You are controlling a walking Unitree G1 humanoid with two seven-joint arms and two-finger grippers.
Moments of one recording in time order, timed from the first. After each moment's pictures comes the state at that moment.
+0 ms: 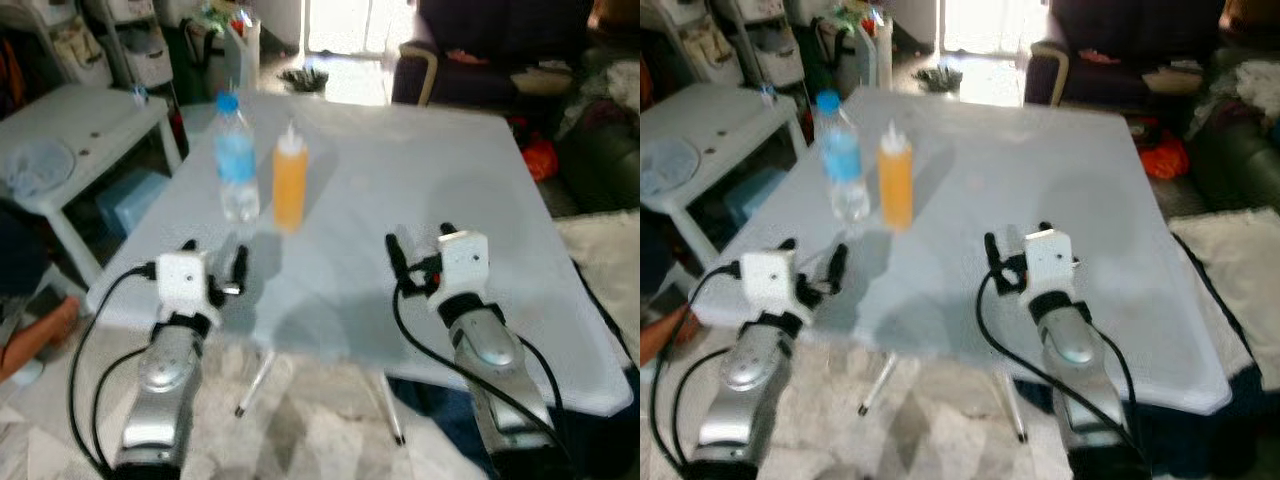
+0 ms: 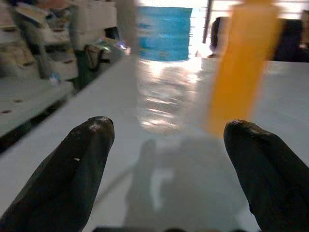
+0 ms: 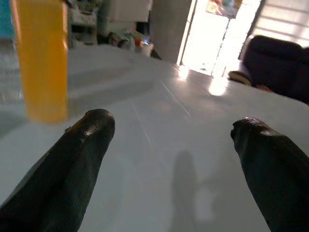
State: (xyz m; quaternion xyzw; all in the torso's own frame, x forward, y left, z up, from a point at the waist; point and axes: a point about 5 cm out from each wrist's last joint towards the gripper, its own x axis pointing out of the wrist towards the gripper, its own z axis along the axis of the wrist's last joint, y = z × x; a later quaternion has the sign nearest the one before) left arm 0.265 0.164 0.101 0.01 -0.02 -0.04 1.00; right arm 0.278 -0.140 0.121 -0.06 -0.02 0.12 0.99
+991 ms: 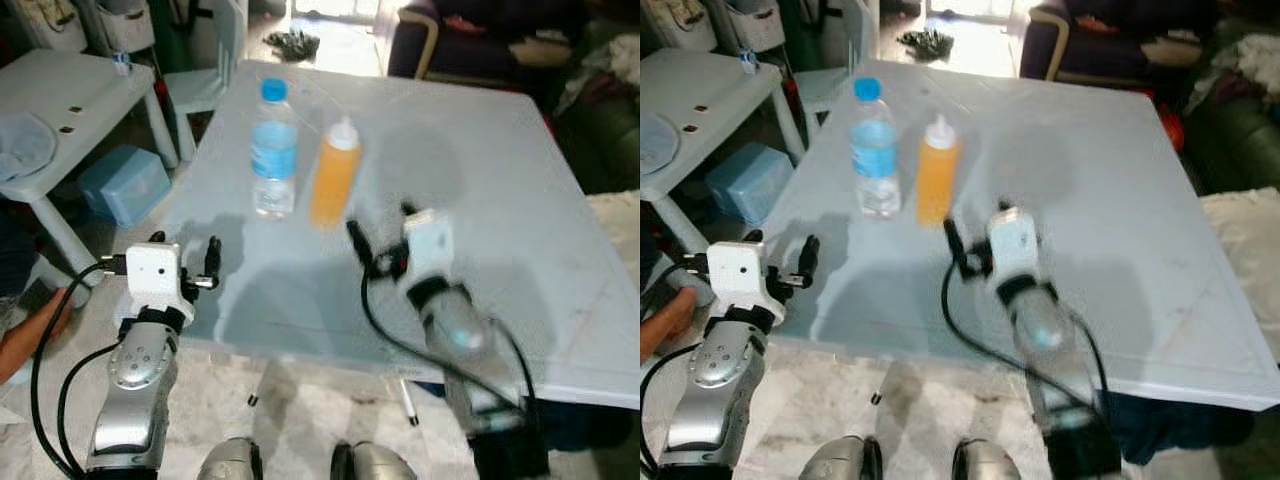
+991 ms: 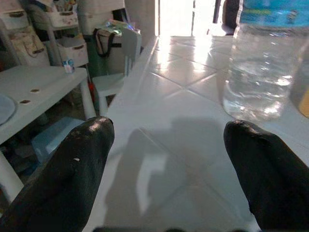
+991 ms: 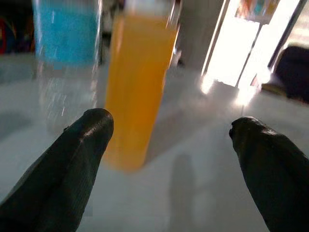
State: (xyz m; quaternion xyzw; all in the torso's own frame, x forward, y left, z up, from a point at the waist) left arm 0.261 0.180 0.116 0.04 -0.03 -0.01 1.00; right arm 0.293 -0.110 0.152 -0.06 -0.09 0.18 0.98
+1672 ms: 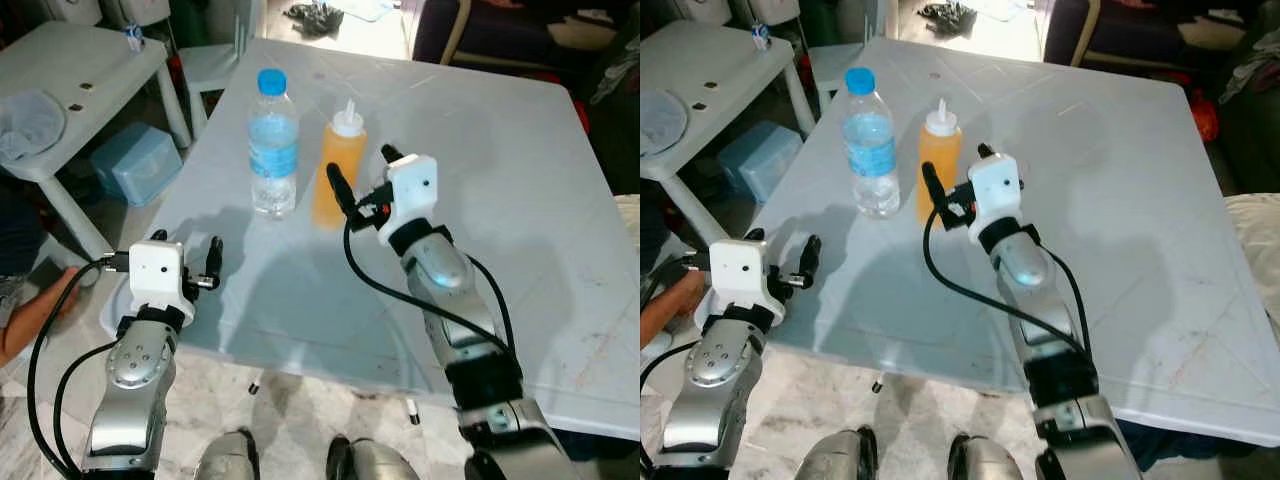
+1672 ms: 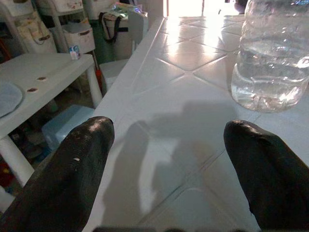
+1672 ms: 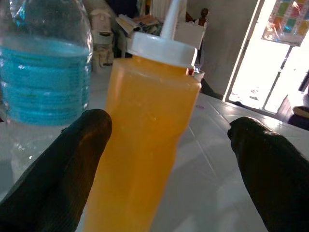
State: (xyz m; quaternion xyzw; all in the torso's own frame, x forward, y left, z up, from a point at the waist) left arm 0.259 0.181 0.120 0.06 -0.02 -0.02 1.00; right arm 0.334 -0.089 0.181 -0.05 -0.13 0.22 0.97
